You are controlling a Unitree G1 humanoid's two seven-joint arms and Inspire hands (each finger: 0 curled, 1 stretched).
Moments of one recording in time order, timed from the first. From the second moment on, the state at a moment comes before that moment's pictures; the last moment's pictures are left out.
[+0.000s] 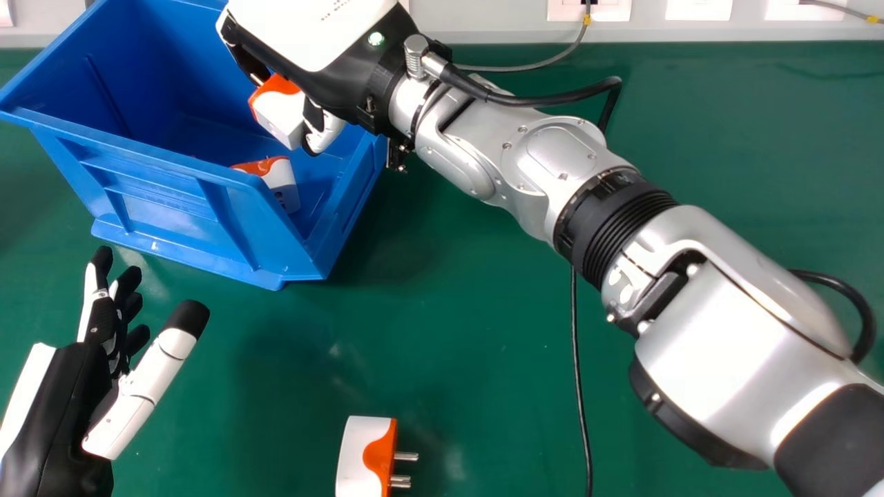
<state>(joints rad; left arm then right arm) 0.55 0.22 0.32 -0.41 -0.09 0.01 -0.21 -1.33 0.06 0.71 1.24 -0.99 -0.26 -0.38</state>
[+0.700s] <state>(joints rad) 0.56 0.21 0.30 -0.43 -0.08 0.03 -0.21 -1.30 0.08 0.71 1.26 -0.92 -0.23 -0.33</state>
